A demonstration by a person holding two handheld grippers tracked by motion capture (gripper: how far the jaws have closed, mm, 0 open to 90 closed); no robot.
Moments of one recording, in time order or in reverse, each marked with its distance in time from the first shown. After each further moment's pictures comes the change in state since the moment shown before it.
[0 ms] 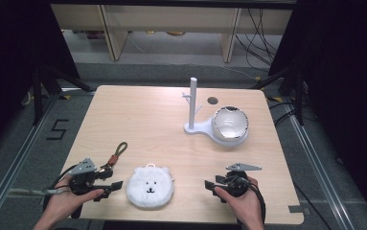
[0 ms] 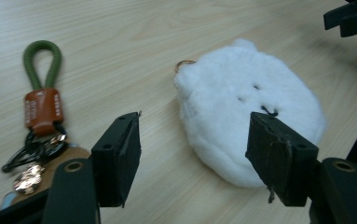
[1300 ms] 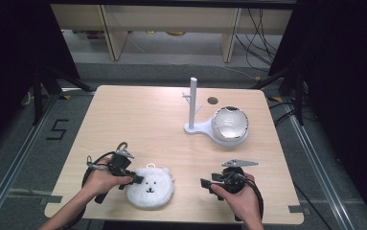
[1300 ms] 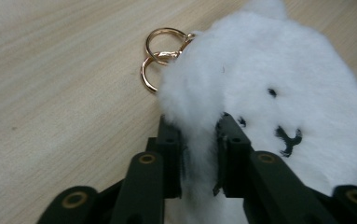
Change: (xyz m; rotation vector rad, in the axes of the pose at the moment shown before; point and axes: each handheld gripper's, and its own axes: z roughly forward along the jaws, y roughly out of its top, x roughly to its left) left arm -0.004 0.036 0.078 0.373 -0.033 0.017; right arm 0.011 0.013 0.000 0.027 0.025 -0.018
